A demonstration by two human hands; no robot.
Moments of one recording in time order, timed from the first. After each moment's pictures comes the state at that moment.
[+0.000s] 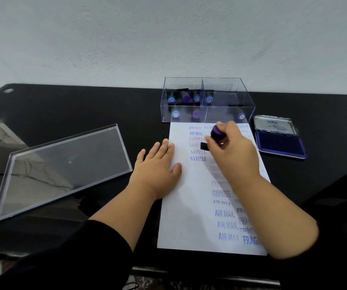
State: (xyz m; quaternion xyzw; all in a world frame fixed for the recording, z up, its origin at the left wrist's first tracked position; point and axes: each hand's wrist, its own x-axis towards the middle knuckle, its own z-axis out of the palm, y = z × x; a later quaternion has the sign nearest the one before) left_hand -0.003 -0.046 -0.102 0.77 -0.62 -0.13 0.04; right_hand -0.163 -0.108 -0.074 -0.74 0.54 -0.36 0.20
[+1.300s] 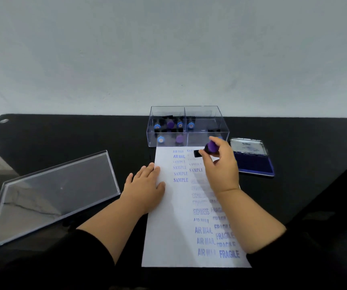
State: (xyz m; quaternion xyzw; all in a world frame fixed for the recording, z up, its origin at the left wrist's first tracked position) left_hand -0.008 -0.054 -0.088 0.79 -0.60 -0.15 0.03; right_hand -0.177 -0.127 -0.078 -0.67 0.48 -0.49 0.27
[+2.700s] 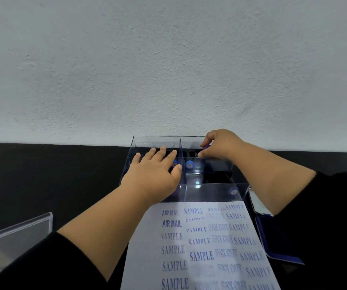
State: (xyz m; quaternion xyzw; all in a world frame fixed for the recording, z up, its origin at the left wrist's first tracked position) left_hand 0.010 -0.239 -0.061 0.73 -0.67 -0.07 0.06; right_hand -0.139 -0.353 -0.027 -0.79 0.57 -0.13 0.22
